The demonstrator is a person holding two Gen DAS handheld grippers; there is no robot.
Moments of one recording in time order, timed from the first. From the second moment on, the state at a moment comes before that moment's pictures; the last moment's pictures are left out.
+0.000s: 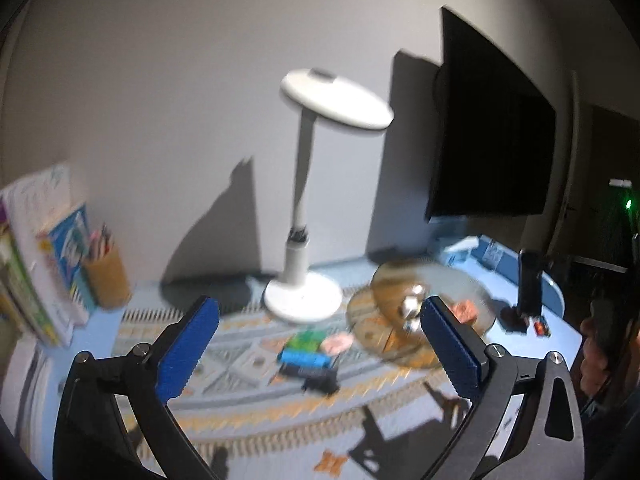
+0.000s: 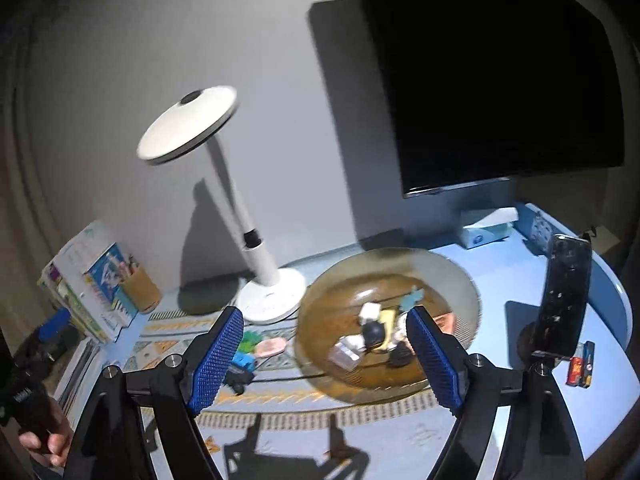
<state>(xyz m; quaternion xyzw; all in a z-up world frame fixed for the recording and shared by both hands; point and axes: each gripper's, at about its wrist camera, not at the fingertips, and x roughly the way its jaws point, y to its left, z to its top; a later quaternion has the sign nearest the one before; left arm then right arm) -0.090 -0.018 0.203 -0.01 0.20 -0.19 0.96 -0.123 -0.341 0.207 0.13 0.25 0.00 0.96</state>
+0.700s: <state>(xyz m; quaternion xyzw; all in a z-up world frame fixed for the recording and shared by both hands) -0.050 -0.031 0.066 -0.01 0.37 -0.25 0.89 -0.048 -0.228 0.110 0.08 0.41 0.10 0.90</state>
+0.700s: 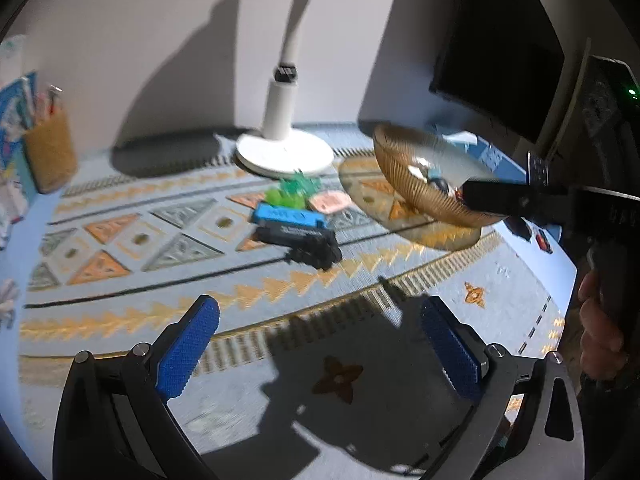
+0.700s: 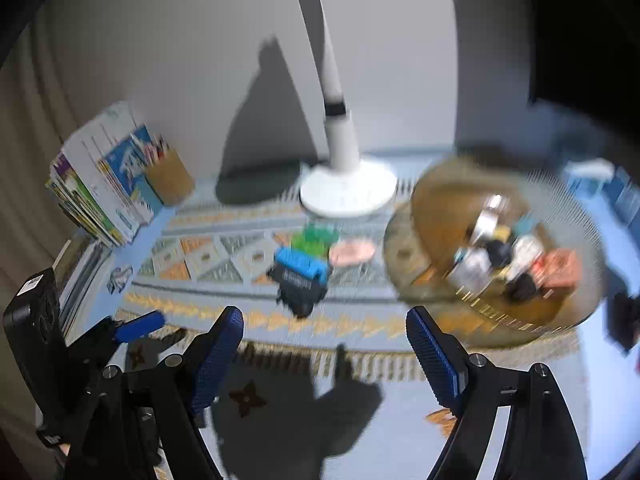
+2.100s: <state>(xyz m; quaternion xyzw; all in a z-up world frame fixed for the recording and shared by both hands) 0.033 -0.073 0.026 0.02 0.39 -0.22 0.89 0.127 -0.209 0.018 0.16 0.45 0.10 0.87</state>
